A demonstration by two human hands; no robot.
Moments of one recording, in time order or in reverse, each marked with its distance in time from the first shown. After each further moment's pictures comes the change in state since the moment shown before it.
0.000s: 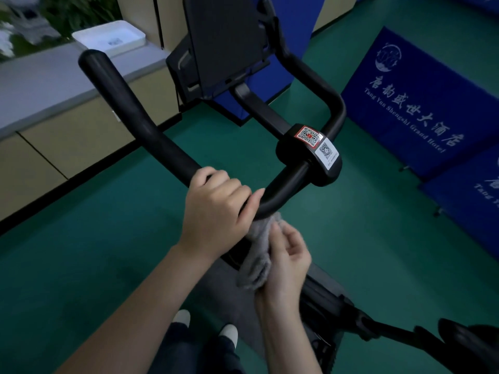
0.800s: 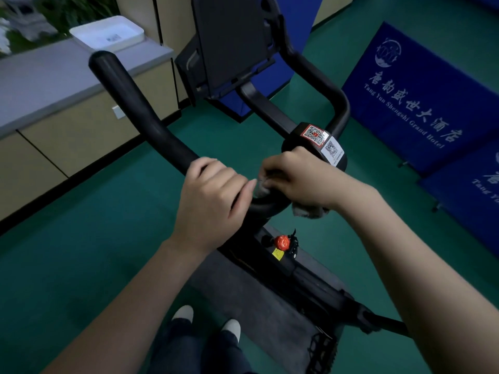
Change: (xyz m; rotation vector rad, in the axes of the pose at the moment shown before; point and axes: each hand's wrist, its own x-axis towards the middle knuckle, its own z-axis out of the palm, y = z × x) left_hand 0.005 -0.018 -0.017 -0.119 -0.034 -0.018; right_hand 0.075 -0.117 0.071 -1.729 -1.129 -0.790
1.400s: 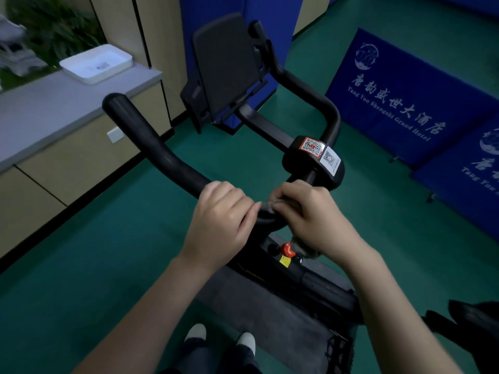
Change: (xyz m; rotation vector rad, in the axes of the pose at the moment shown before) left_hand -0.001 -0.013 -0.008 -0.080 -0.125 0.058; right_hand -0.038 -0.029 0.036 0.312 0.437 0.175
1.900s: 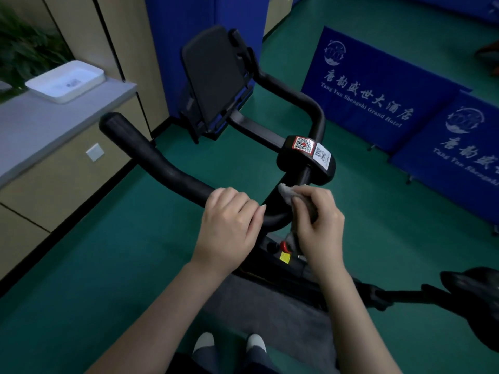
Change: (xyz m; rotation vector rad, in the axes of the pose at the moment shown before) left_hand 0.001 -0.006 -0.001 -0.020 -0.058 0.035; right_hand -0.023 -0.007 0.048 0.089 0.692 0.201
